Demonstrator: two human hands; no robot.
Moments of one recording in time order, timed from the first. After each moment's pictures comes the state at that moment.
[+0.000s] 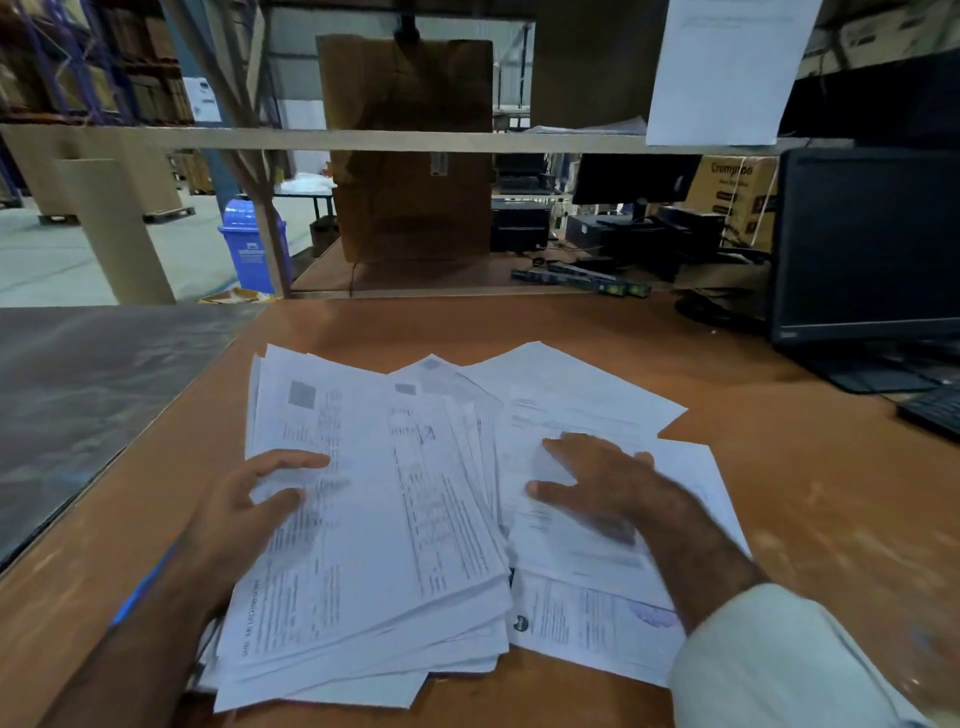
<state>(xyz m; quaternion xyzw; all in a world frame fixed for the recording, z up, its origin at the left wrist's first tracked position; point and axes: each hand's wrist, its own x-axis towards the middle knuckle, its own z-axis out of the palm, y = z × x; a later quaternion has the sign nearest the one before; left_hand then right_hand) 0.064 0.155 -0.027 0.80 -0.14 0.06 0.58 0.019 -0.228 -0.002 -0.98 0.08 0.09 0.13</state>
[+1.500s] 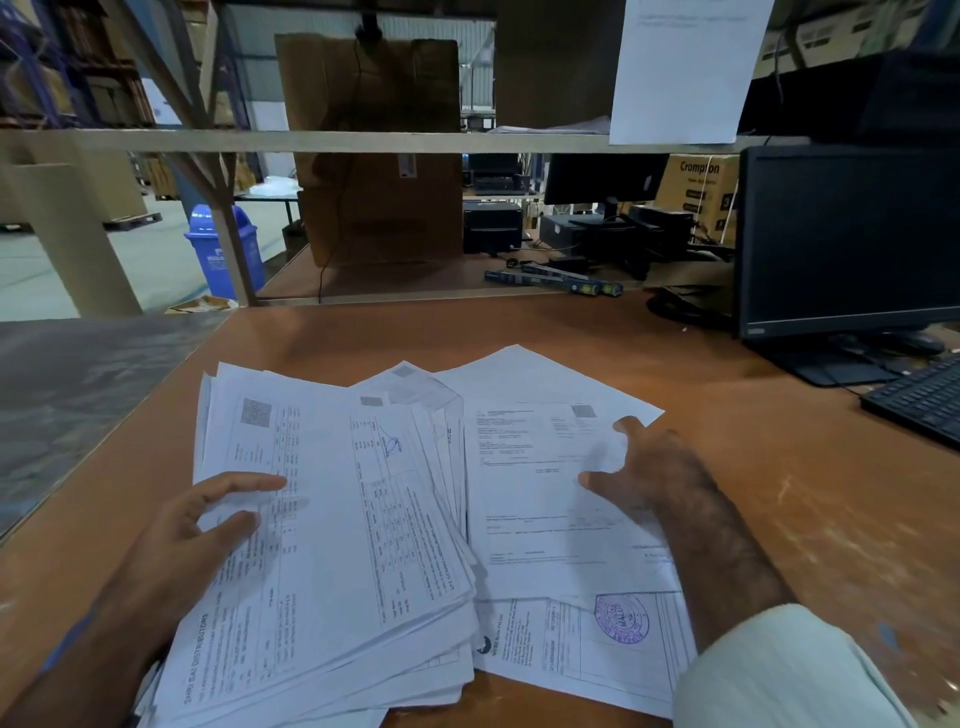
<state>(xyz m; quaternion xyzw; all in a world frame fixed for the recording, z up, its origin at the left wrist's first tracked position) 0.053 0.148 -0.014 0.80 -0.11 0.03 0.60 -0.010 -0.269 0.019 -0.94 0.30 -0.03 0.16</state>
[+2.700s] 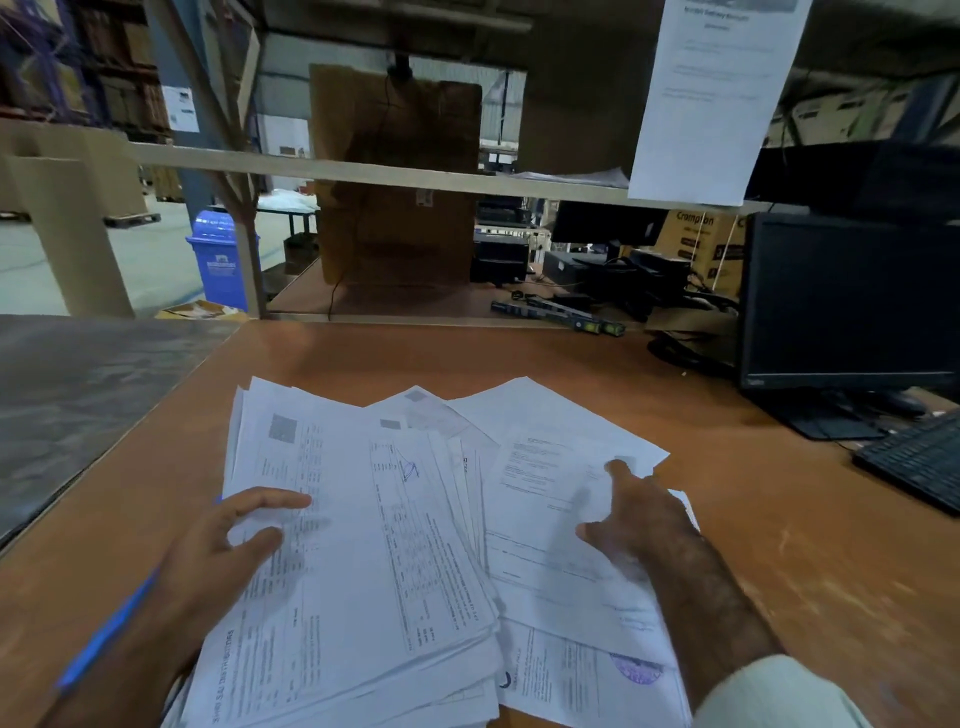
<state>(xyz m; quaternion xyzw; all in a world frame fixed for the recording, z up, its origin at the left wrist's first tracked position) 0.060 0.148 -0.019 0.81 -0.15 0.06 0.57 -0.014 -0.226 0.030 -0.95 0.27 -0.01 0.14</state>
